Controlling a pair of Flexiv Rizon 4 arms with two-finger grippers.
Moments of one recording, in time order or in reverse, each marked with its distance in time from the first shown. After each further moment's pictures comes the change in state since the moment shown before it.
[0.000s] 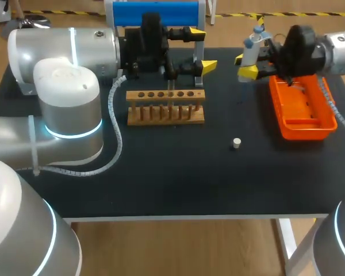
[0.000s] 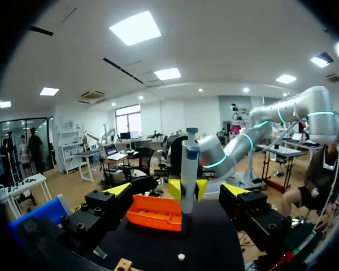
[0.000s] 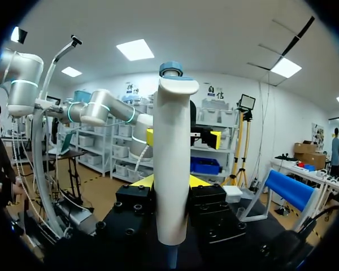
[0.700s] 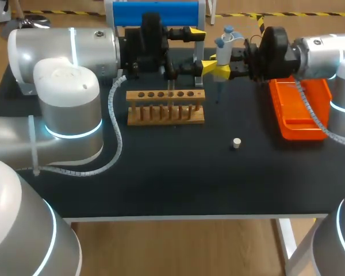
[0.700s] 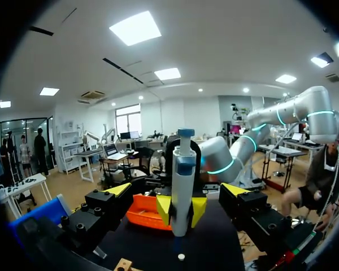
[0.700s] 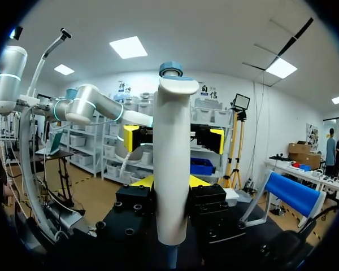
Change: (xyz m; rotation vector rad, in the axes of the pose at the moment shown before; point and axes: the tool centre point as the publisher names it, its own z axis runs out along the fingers) left arm 0.000 0.000 0.000 0.000 0.000 0.000; right arm -0.017 -0.003 0.051 0.002 -0.065 -0.007
